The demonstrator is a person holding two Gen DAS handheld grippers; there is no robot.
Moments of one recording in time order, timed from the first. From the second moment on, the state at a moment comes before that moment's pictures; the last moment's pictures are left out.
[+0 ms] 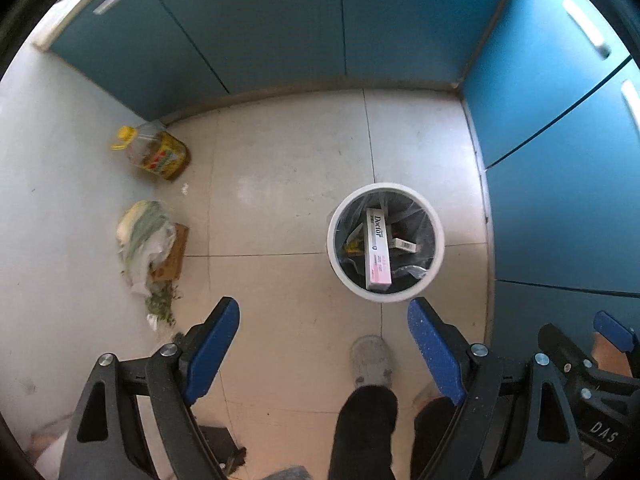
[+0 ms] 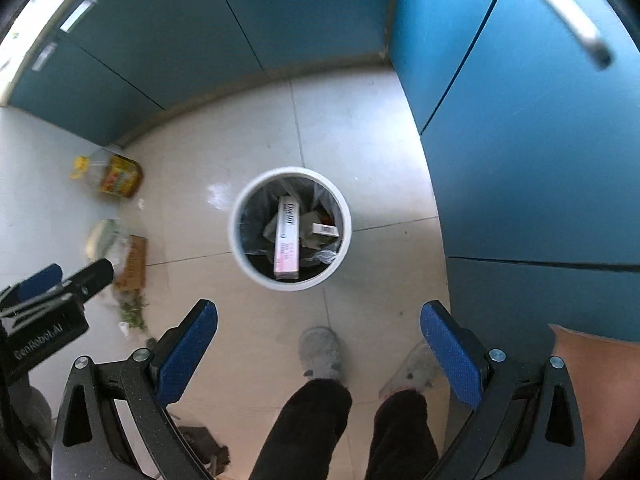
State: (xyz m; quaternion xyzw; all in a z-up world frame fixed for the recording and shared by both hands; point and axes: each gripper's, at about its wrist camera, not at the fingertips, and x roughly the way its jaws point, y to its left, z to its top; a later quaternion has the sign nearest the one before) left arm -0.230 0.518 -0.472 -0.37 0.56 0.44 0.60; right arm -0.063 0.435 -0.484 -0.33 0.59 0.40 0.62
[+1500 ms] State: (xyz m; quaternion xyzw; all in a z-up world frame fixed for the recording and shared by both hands) left arm 0.381 0.145 -0.315 -0.22 0.64 0.05 0.73; right arm 0.426 -0.139 -0.253 0.09 0.60 0.14 0.78
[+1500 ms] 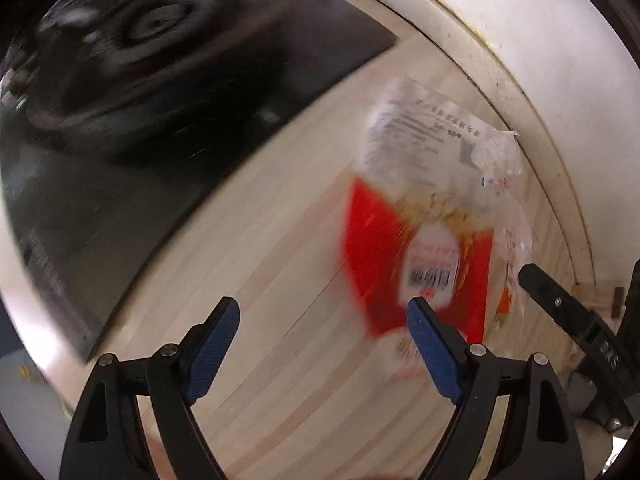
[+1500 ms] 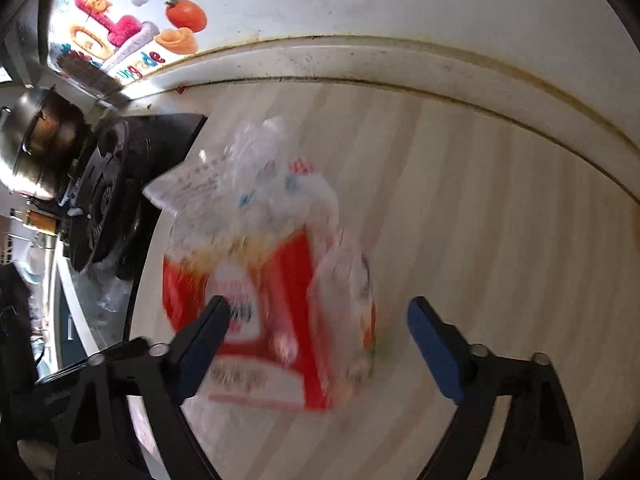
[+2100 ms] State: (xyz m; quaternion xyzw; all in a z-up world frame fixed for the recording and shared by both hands) left arm 0.413 0.091 -0.292 -0.17 0.61 0.07 0.77; right arm 0.449 -0.135 -0.284 0.10 0.58 0.21 0.78
